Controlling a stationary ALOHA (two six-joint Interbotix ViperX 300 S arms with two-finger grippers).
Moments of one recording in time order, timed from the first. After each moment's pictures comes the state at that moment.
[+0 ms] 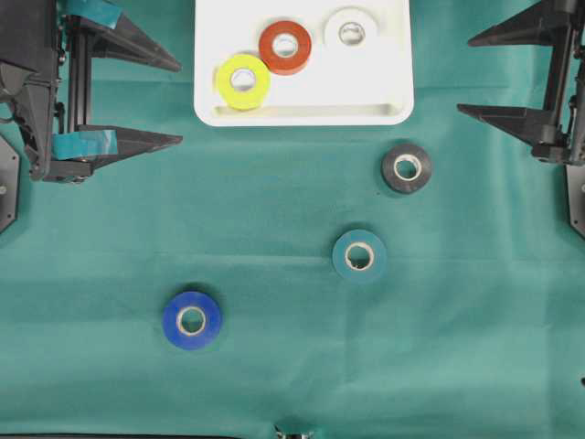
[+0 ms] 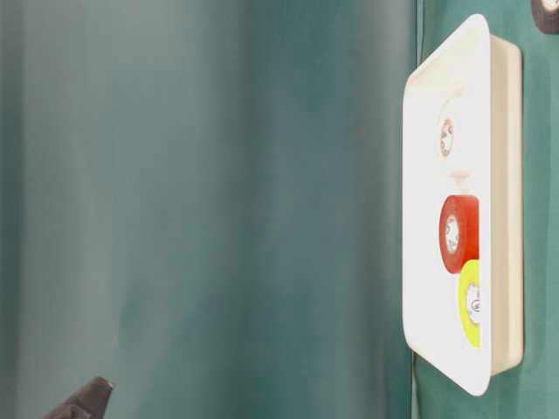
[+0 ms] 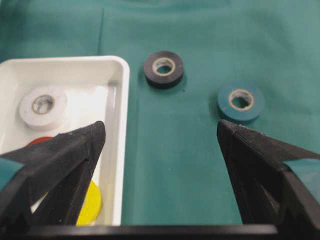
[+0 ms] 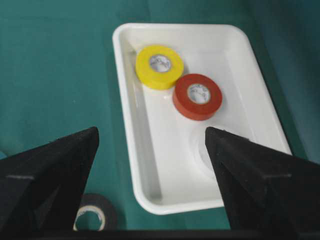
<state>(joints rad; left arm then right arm) 0.07 -0.63 0.63 -0.01 0.45 0.08 -0.13 -0.83 0.86 -0.27 0.43 0.25</state>
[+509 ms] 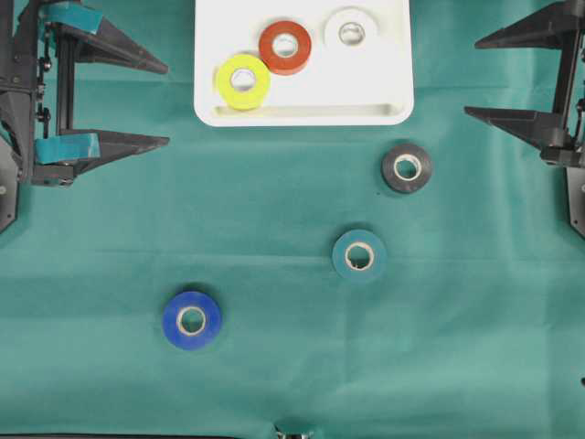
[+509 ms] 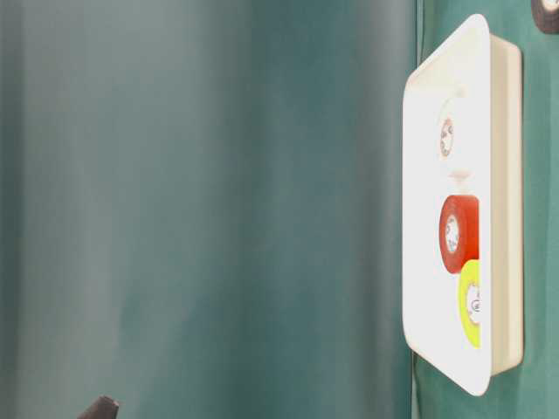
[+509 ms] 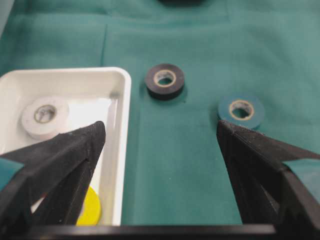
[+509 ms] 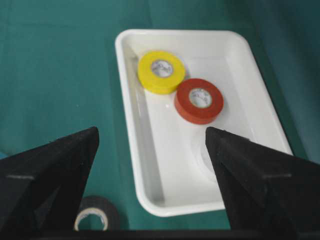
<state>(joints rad) 0.07 -0.70 0.73 -0.01 0.34 0.08 -0.13 -0.87 0.90 -0.27 0.39 0.26</state>
